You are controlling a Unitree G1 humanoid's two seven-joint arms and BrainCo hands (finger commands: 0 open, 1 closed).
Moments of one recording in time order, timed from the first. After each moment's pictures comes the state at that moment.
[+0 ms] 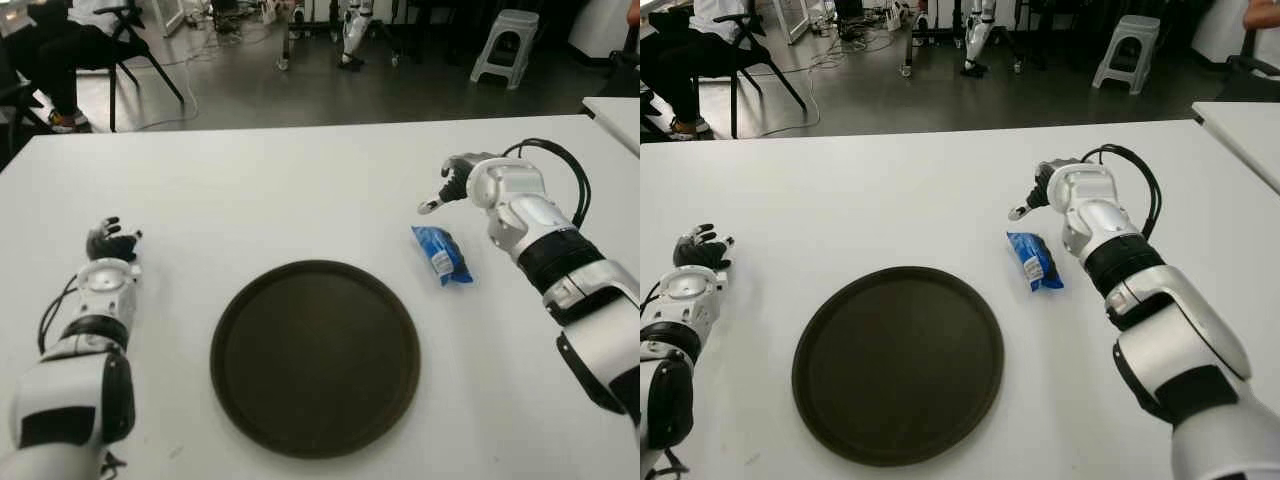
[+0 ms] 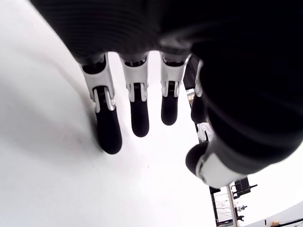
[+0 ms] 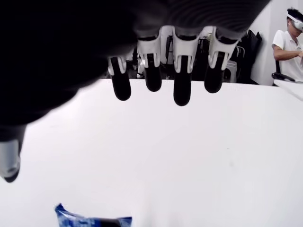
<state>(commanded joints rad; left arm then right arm) -0.73 0.33 0.21 1.33 0.03 -0.10 0.21 -0.94 -0.41 0.63 0.69 -0.85 0.40 0.47</state>
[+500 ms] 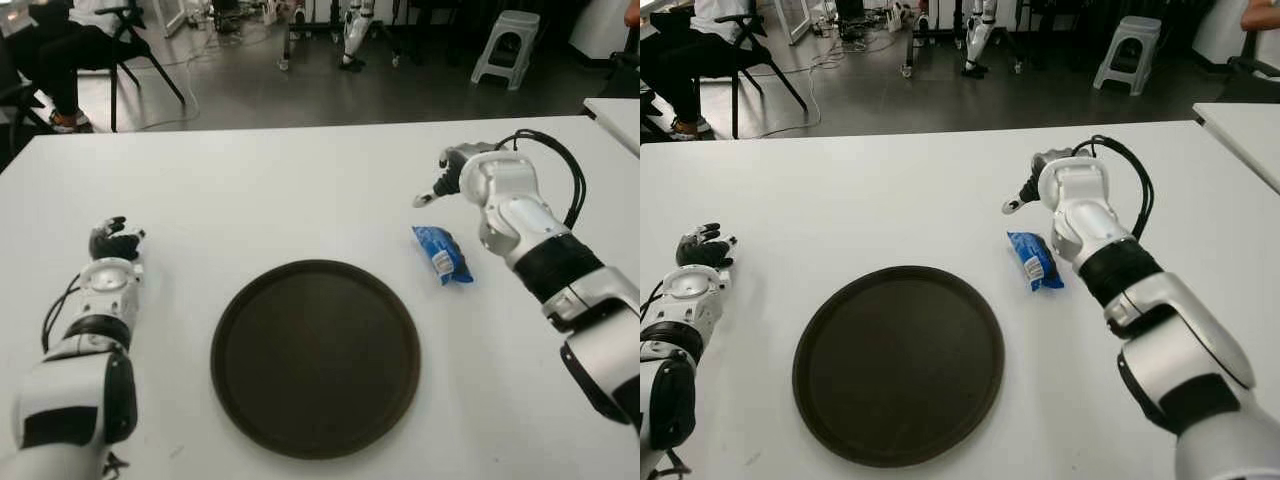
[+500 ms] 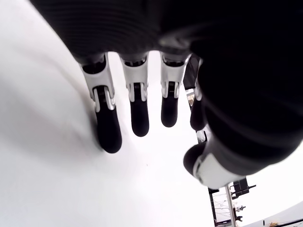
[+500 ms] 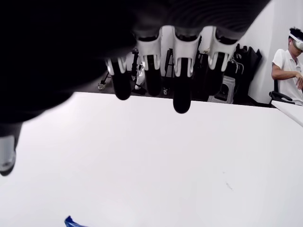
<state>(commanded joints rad) -0.73 0.32 0.21 1.33 0.03 -0.11 0.22 -0.87 -0.42 0.64 0.59 -0.94 0.49 0.50</state>
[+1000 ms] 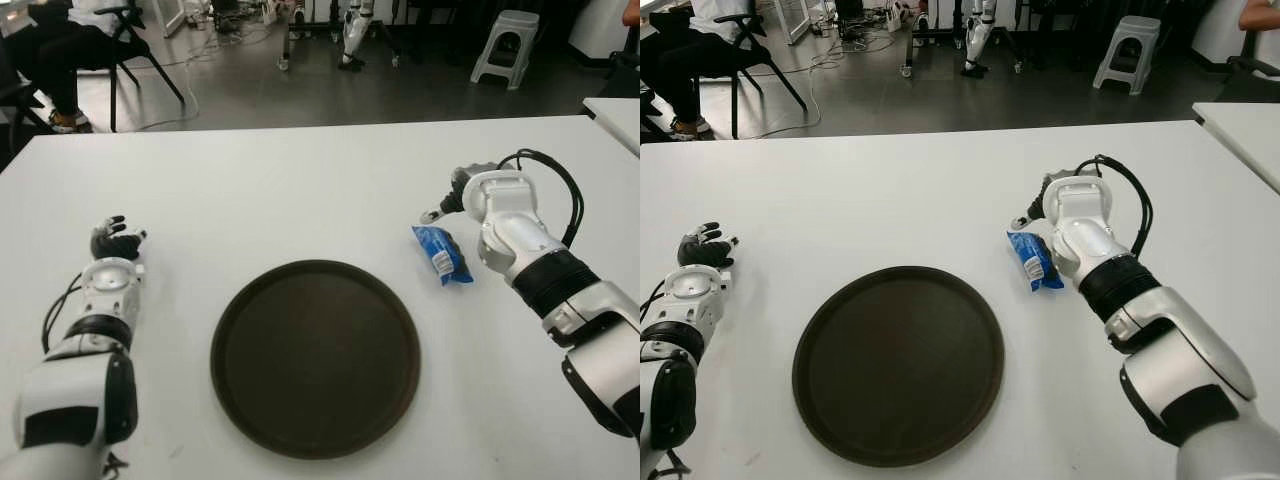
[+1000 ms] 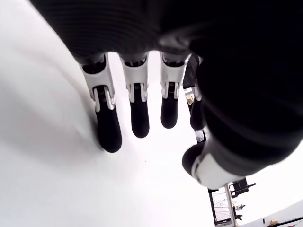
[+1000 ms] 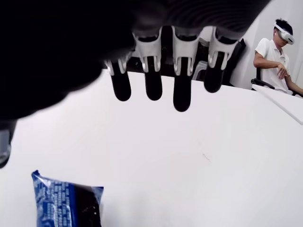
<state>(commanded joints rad) -0.73 0.32 0.21 1.33 0.04 -0.10 0.23 -0.86 -0.41 0.68 0.60 -0.99 0.56 0.57</state>
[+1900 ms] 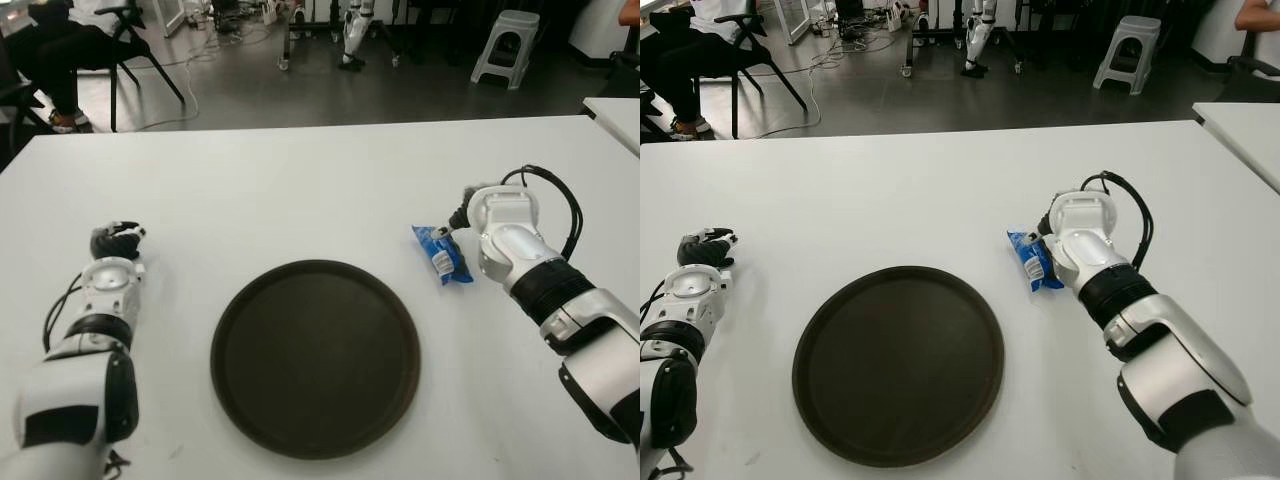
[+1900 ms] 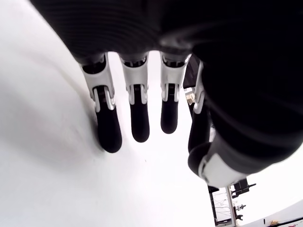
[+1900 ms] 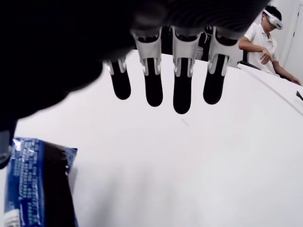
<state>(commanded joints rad) -0.74 0.33 0.21 1.33 0.05 -0.08 0.23 -0.83 -0.39 0.68 0.68 -0.98 0.60 0.57</state>
